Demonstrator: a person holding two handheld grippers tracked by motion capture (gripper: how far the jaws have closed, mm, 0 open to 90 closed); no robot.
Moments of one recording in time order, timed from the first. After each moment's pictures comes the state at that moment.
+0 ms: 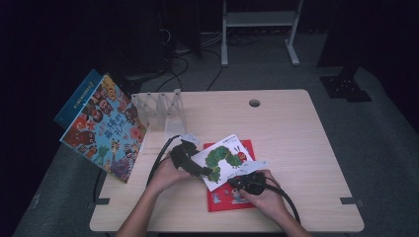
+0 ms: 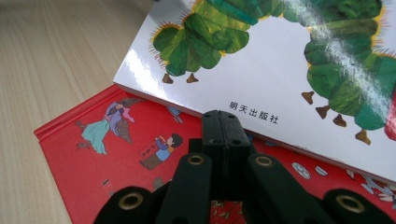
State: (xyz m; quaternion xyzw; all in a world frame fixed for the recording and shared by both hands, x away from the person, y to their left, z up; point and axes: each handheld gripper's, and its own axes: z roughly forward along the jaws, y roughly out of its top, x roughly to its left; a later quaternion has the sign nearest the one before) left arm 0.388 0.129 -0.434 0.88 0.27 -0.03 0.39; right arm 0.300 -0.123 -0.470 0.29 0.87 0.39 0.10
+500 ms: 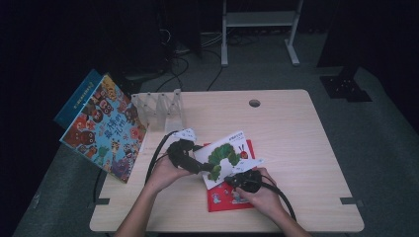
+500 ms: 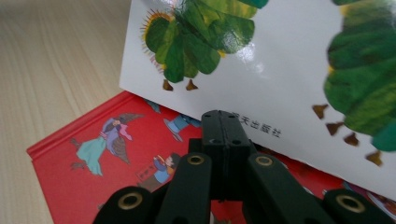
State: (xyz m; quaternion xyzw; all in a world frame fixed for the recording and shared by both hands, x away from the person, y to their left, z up) left arm 0.372 0.127 -0.401 0.87 0.21 -0.02 0.45; right arm 0.306 -0.112 -0.471 0.29 0.87 0.40 0.10
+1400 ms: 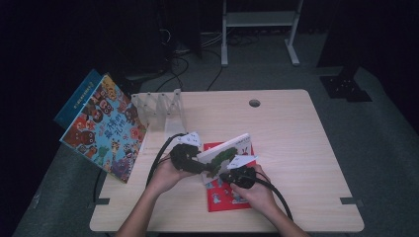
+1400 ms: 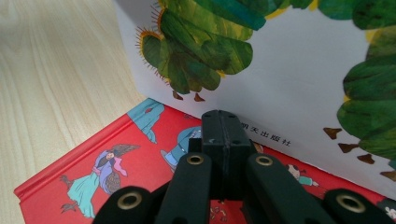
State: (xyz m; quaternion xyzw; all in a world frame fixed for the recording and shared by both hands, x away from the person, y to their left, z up) left arm 0.361 0.119 -0.399 0.89 0.18 0.00 0.43; right arm 0.317 -0.099 -0.470 0.31 0.86 0.40 0.09
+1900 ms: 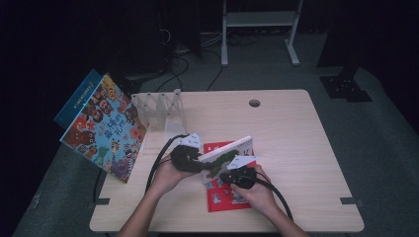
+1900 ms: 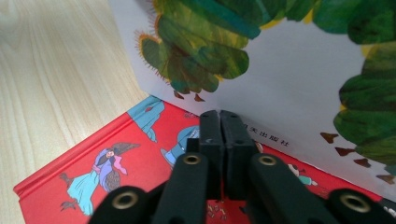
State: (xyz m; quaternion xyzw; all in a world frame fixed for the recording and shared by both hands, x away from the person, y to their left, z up) left arm 0.359 0.118 -0.400 0.89 0.18 0.02 0.42; right arm 0.316 -0.100 -0.470 0.30 0.86 0.40 0.10
